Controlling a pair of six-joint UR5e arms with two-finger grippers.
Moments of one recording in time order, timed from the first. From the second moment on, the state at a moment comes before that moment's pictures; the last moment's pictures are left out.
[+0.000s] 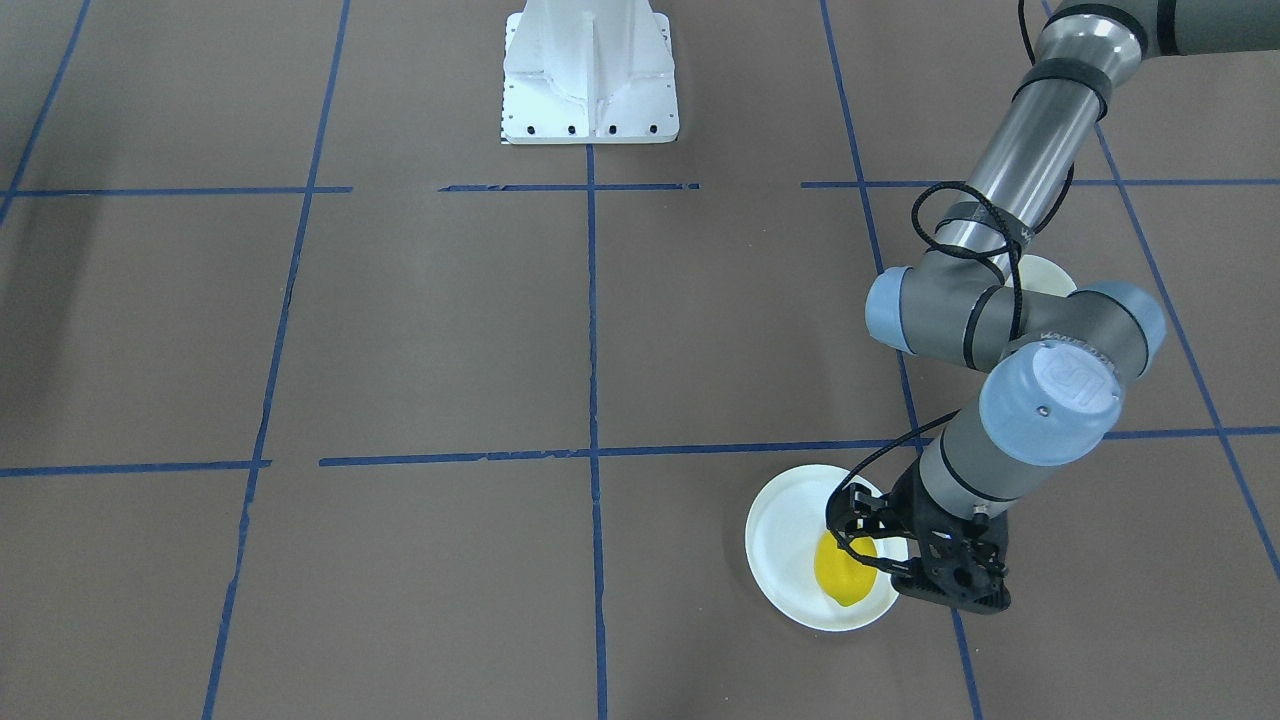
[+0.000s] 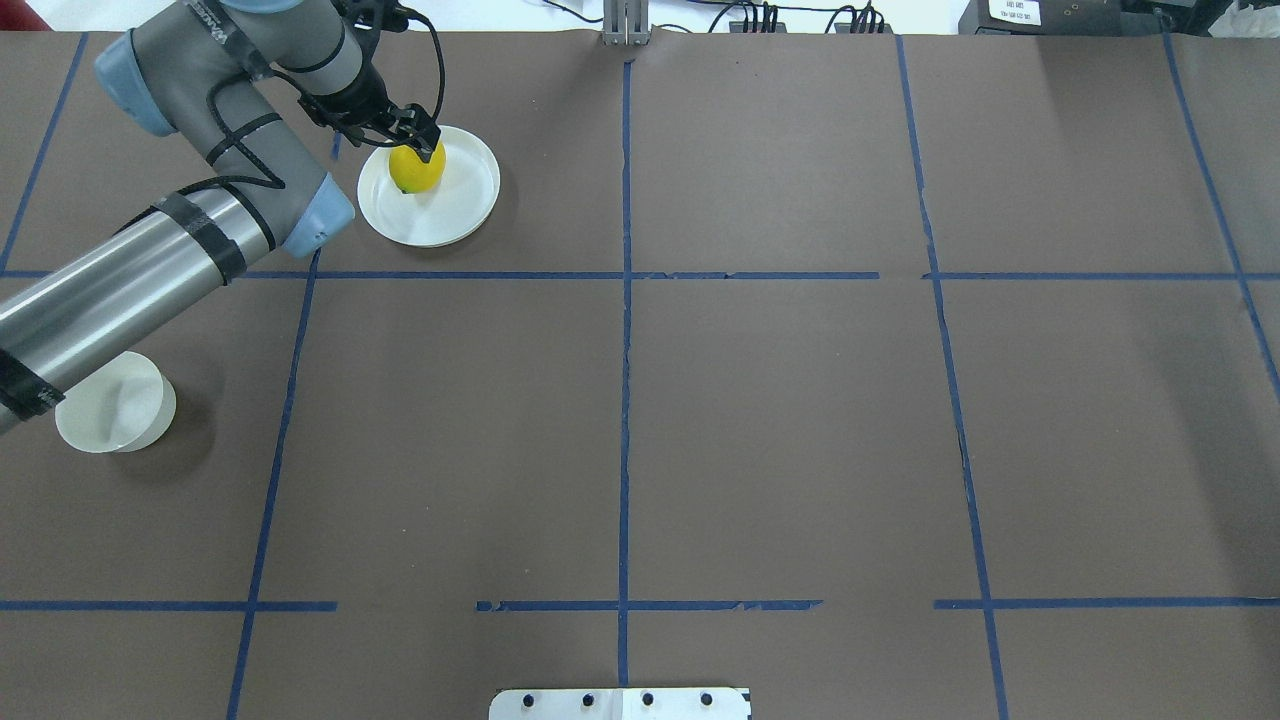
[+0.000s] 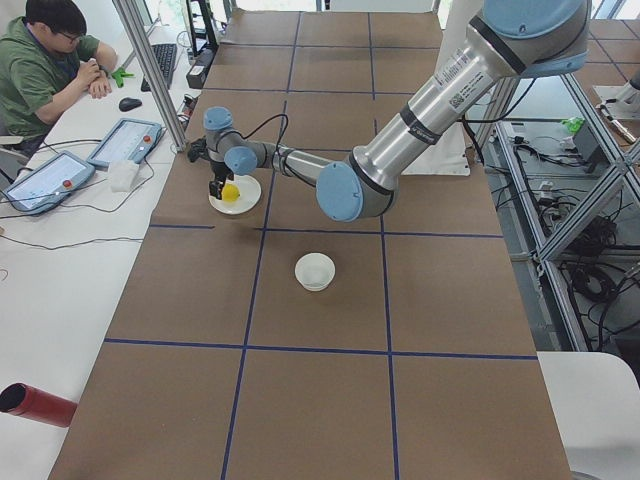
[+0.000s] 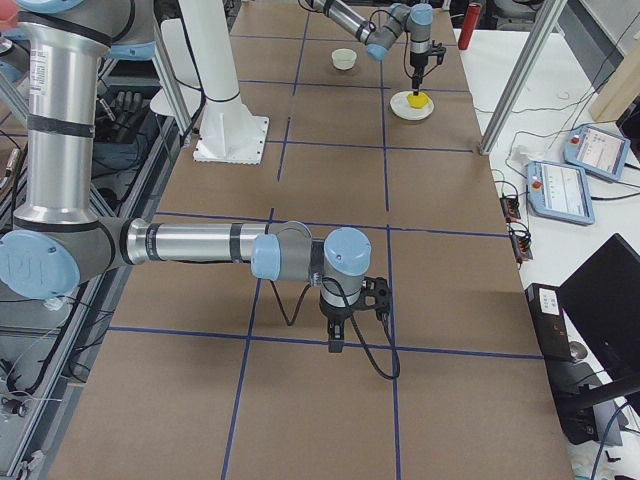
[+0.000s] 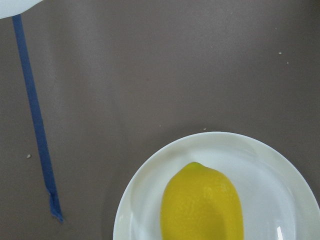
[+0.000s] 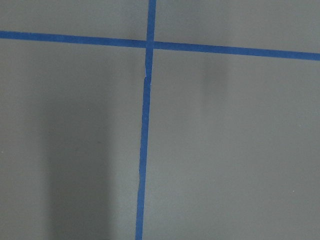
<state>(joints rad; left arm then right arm) -0.94 -2.41 -0.95 -2.08 -2.10 -0.64 1.54 -1.71 1.75 -1.64 2.28 -0.05</state>
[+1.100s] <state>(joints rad) -0.92 -2.47 -0.81 -2.18 -2.10 -0.70 1.54 -1.71 1.75 -1.64 2.28 -0.05</state>
